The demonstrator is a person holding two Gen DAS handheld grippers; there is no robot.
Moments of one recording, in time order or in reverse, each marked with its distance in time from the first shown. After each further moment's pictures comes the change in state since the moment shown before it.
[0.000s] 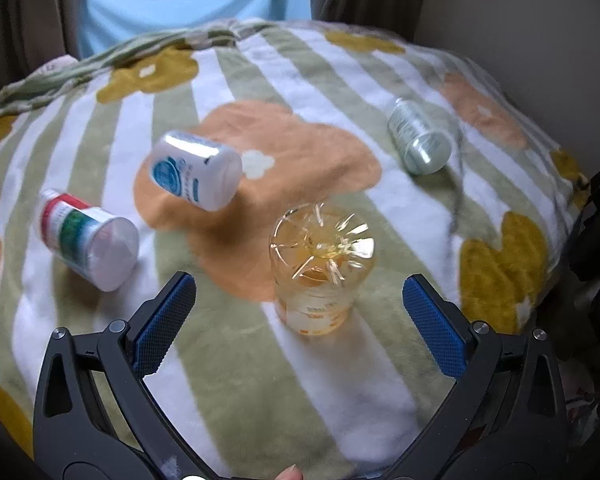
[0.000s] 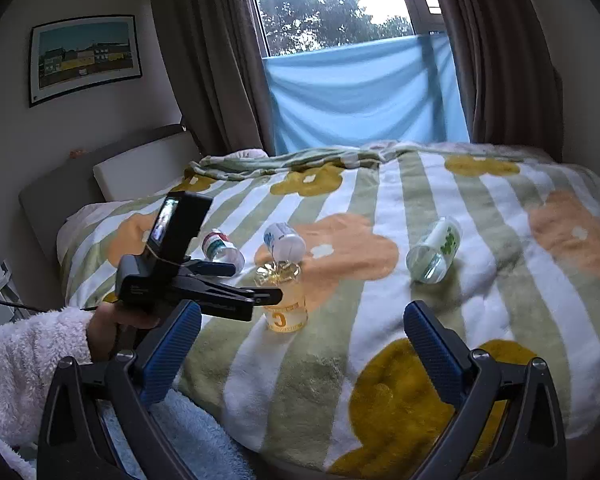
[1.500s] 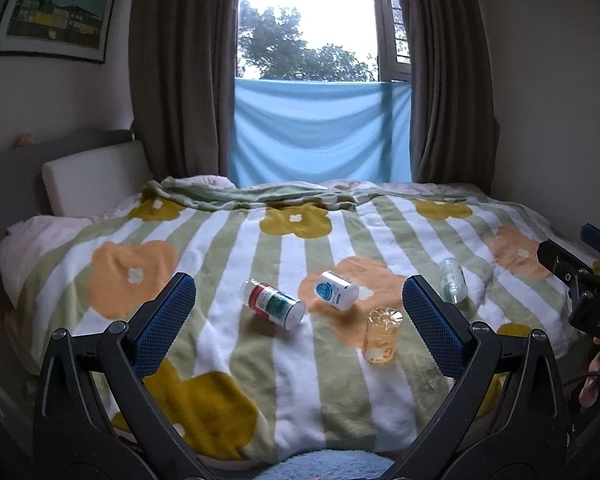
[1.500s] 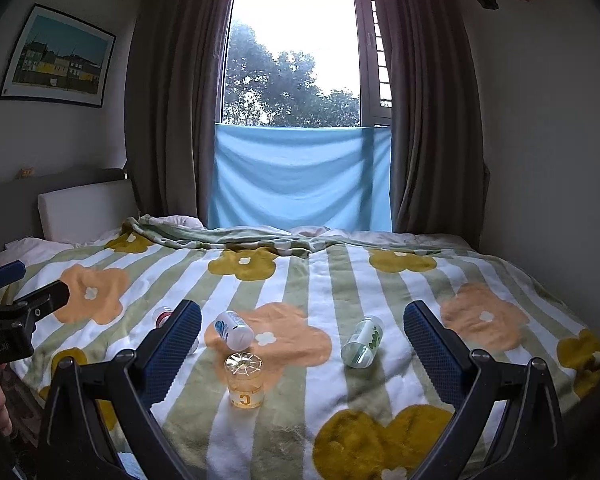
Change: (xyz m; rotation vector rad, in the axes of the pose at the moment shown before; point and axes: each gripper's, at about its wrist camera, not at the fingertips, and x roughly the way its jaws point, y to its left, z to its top) left arm -0.274 -0.027 -0.061 -0.149 -0.533 0.406; right arm -0.067 0.089 0.059 -0.097 -0.239 -0.363
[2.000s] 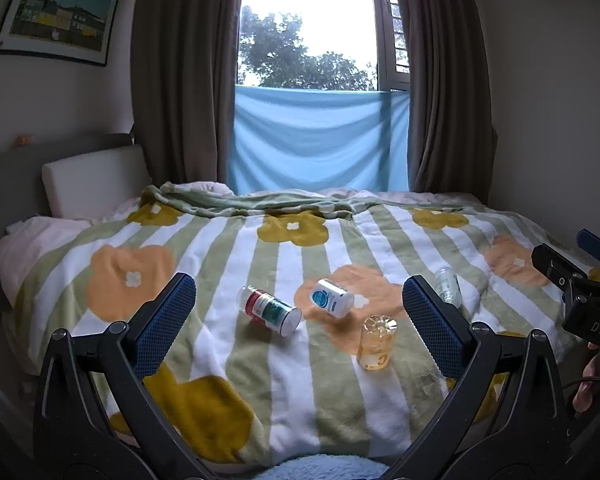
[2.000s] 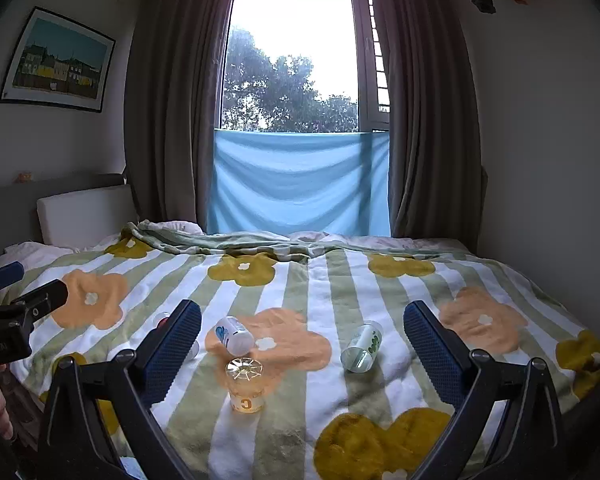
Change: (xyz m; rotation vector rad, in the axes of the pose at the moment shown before) left arm -0.007 0.003 0.006 -0.014 -0.026 -0.012; right arm -0.004 0.004 0.004 0.004 -0.020 -0.006
